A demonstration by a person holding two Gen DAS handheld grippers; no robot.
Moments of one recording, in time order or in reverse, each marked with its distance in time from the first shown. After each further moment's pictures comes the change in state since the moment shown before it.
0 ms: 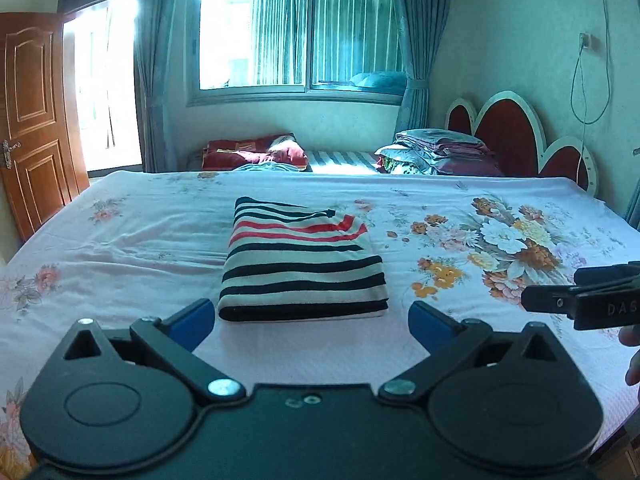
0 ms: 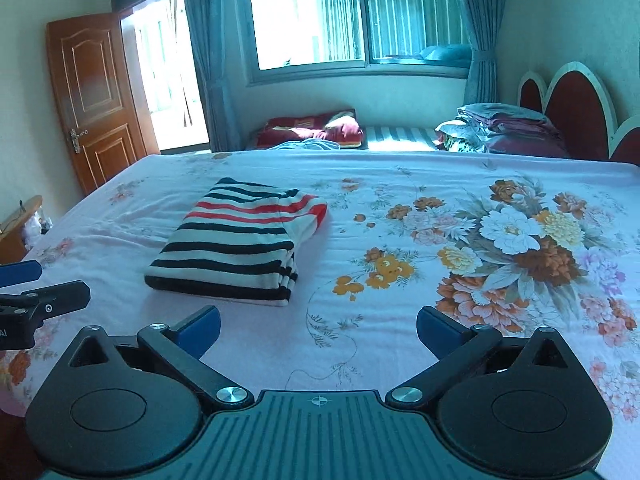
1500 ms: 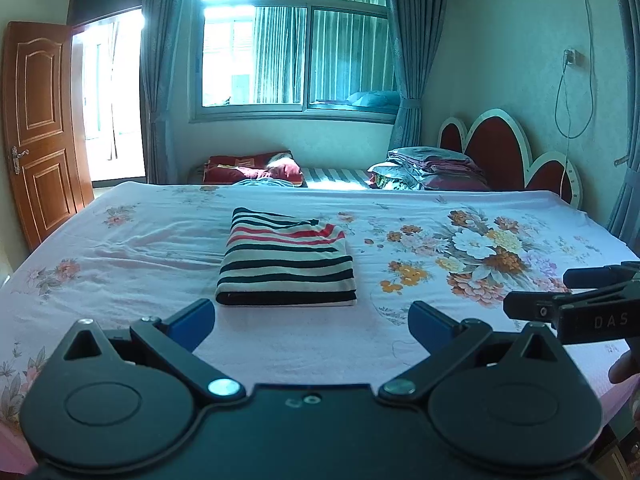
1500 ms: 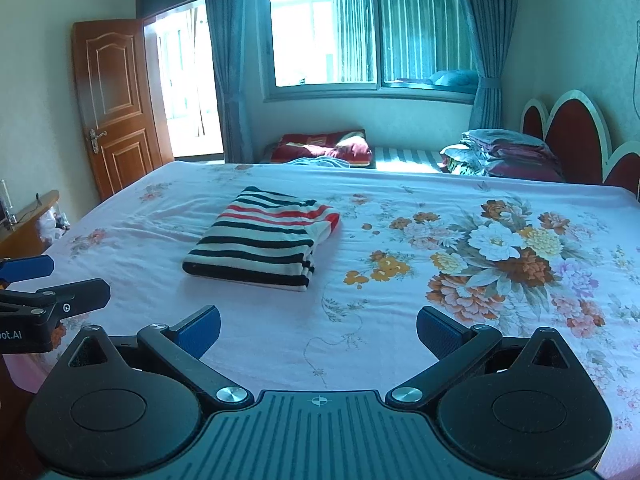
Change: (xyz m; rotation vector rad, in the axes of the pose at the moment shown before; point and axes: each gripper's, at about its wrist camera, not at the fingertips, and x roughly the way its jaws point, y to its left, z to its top) left arm -0.080 -0.025 -0.020 -0.013 -0.051 -0.007; right arm -0.091 0.021 -0.028 -0.054 -0.056 0.013
